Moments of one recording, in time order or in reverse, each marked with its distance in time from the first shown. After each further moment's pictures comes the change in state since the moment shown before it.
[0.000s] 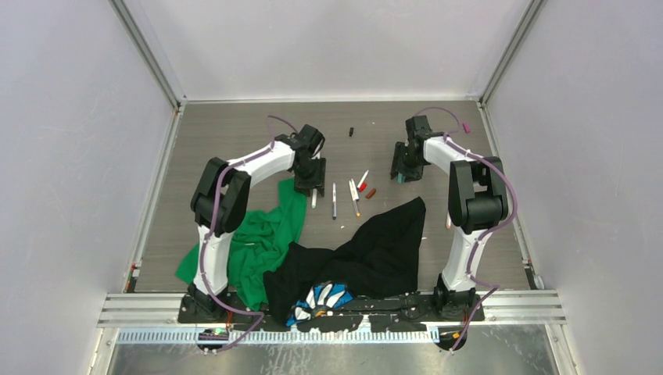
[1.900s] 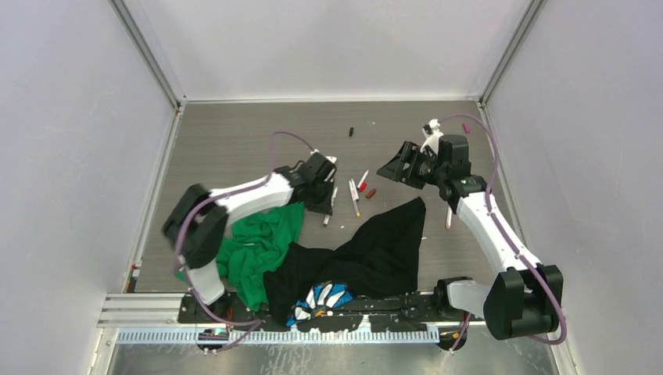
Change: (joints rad) left arm -0.221 -0.230 -0.283 0.196 -0.100 -0.035; right arm -0.004 -0.765 -0.426 0.194 -0.410 0.147
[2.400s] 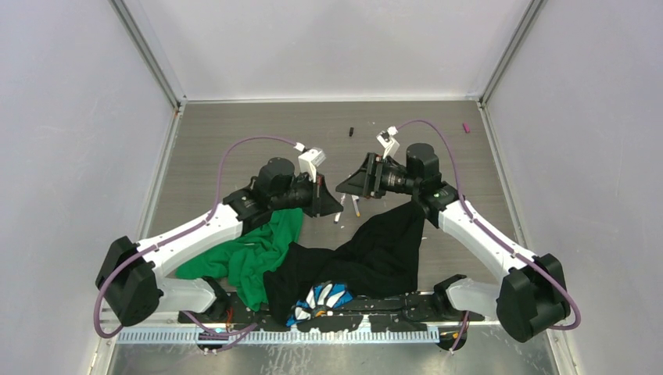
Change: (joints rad) left arm 0.000 -0.607 -0.403 0.485 0.364 0.021; right arm 0.288 -0.016 -0.127 0.417 -0.280 0.279
